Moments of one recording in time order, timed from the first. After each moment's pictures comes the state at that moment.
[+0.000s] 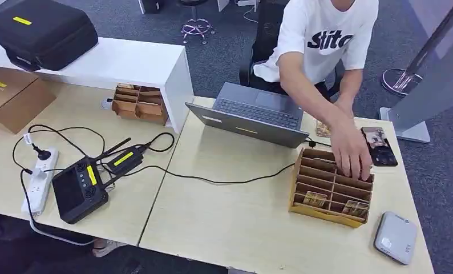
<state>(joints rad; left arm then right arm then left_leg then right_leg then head) -0.02 0.07 0.16 -0.20 -0.25 -0.14 -0.11 -0.01 -0.39 -0.61 -0.20 0.15 0.42 0.04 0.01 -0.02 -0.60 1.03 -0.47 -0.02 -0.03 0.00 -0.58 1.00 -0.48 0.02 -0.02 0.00</state>
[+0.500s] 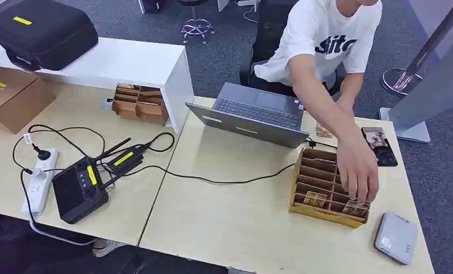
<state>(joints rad) -0.04 0.07 0.14 -0.20 -0.28 -0.14 -0.08 -0.02 -0.30 -0.50 -0.19 0.27 0.33 0.09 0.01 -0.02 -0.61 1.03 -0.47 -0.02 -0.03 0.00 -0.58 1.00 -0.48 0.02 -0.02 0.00</state>
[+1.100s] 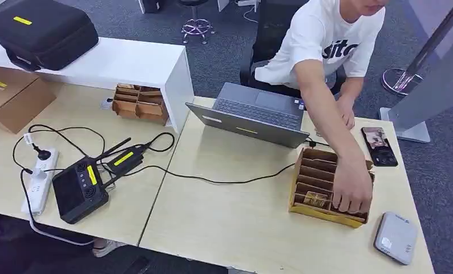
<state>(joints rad) -0.05 0.07 0.11 -0.20 -0.34 -0.14 -0.04 -0.04 -0.20 -0.42 -0.19 0.36 0.28 0.14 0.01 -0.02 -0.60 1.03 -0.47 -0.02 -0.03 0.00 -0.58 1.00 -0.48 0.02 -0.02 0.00</state>
